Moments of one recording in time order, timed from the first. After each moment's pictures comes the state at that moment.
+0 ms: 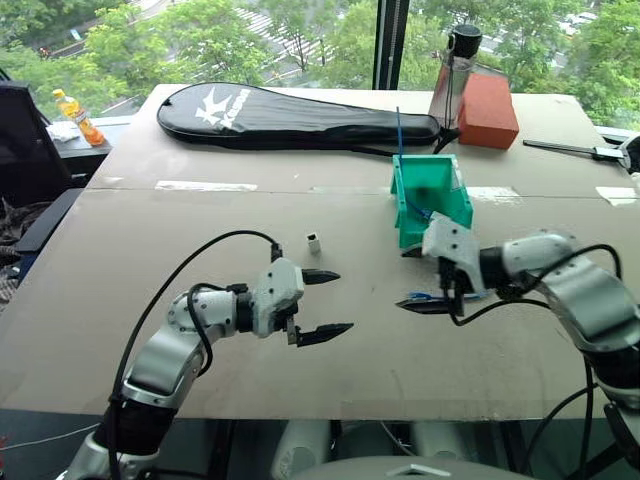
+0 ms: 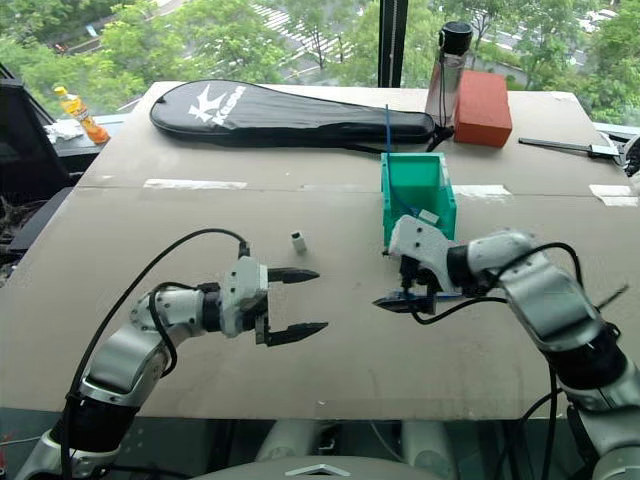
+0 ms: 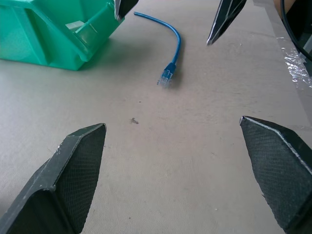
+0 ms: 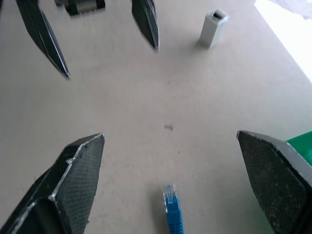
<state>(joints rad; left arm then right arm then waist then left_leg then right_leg) -0.19 0.65 -0.17 -0.26 -0.37 0.27 -1.07 -0.35 -0.71 0.07 -0.56 0.33 0.80 1.07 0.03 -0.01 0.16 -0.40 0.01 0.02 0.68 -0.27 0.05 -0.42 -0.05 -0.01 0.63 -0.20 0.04</state>
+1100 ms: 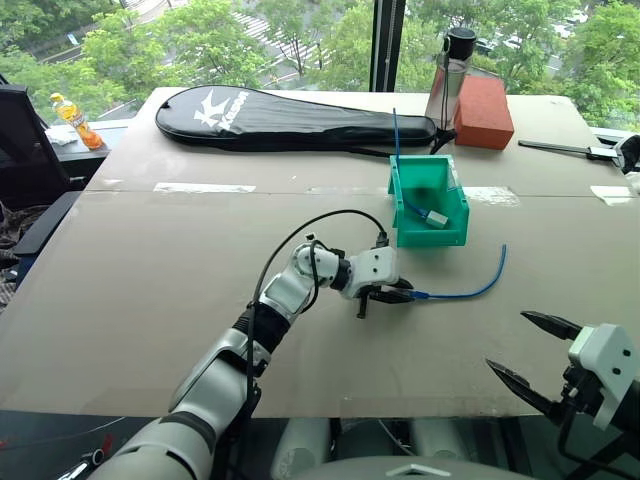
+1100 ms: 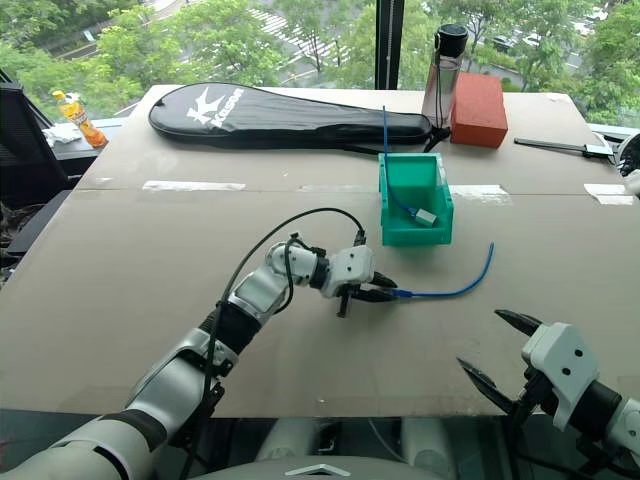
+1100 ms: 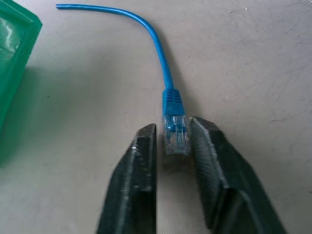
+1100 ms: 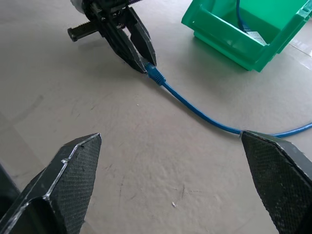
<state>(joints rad) -0.68 0.27 -0.47 0.50 -0.03 -0.12 -1.18 0.66 -0.57 -0.48 -0.84 0.37 0.35 0.86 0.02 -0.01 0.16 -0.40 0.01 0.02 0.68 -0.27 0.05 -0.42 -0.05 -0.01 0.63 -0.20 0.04</state>
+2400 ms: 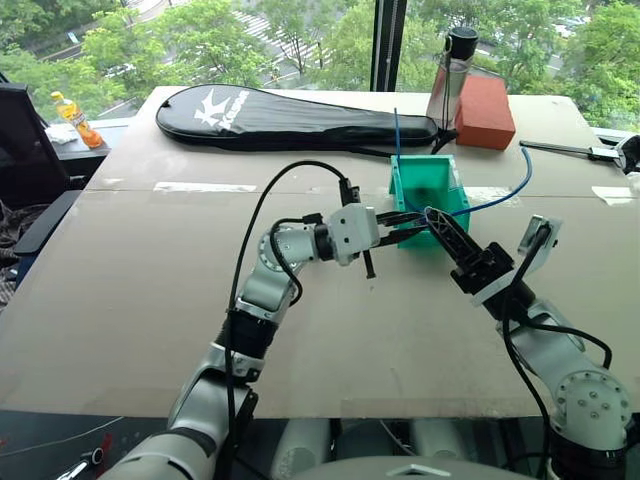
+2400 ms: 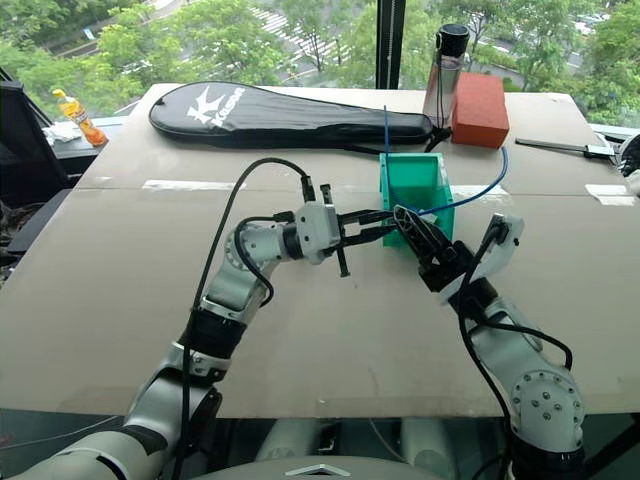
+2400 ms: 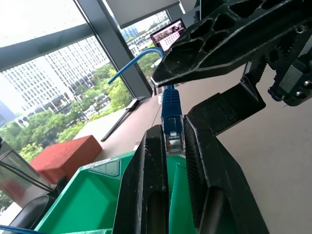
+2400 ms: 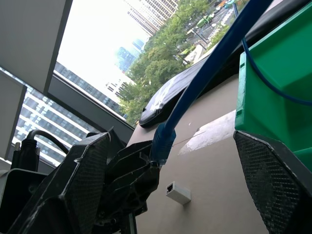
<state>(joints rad) -0.59 0.26 -0.24 0.17 -0.14 -0.31 -0.99 -0.02 -0.19 -0.13 -0.65 1.33 0.61 -0.11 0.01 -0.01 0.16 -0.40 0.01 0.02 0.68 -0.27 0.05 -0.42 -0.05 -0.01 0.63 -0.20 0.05</state>
